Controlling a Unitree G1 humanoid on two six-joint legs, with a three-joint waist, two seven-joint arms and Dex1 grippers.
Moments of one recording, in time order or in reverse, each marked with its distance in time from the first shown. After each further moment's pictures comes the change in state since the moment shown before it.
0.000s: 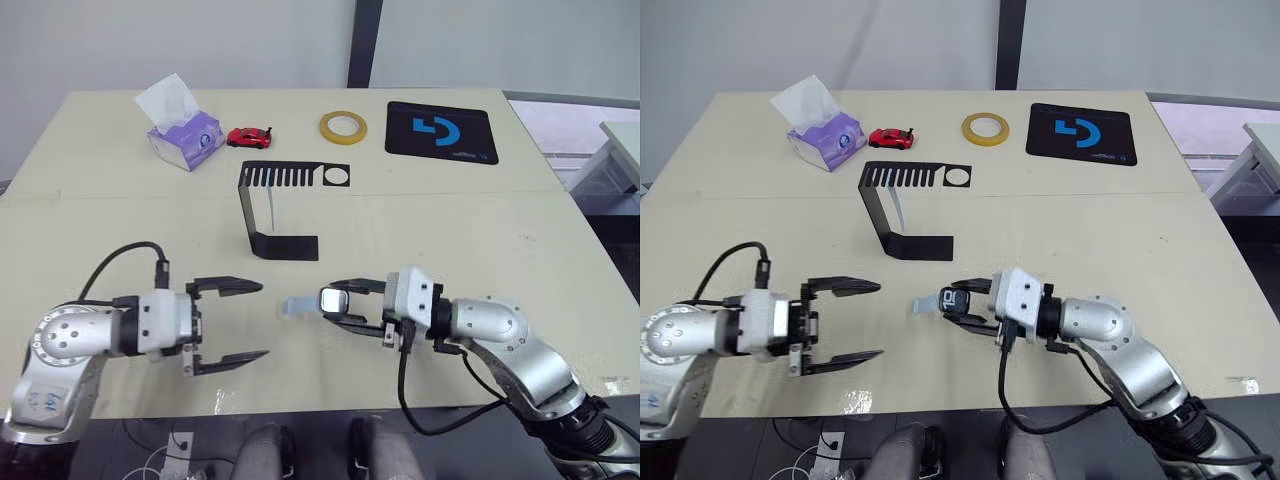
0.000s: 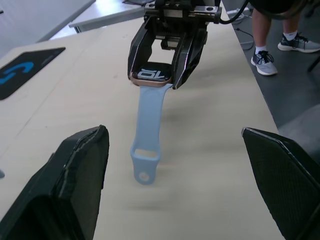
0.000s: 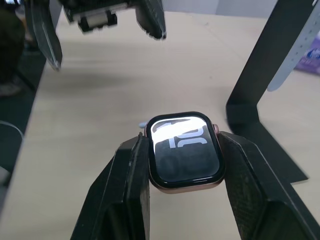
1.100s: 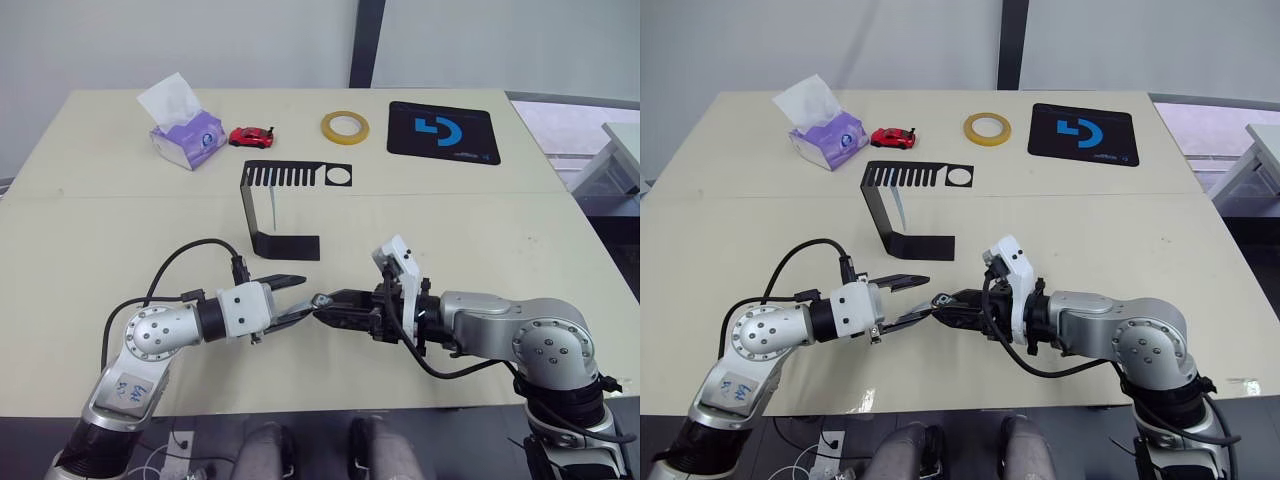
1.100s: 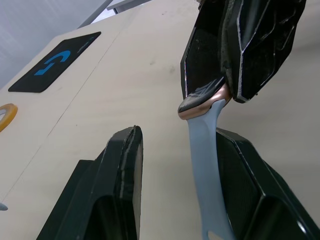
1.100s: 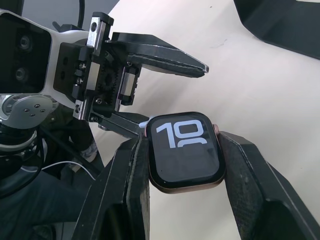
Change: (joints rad) left arm -0.103 -0.116 -0.222 -0.021 0.269 0.094 0.301; right arm -0.145 0.145 -0.212 -0.002 0.723 0.755 -0.619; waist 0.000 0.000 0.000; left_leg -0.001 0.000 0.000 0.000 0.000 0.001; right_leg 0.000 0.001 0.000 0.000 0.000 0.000
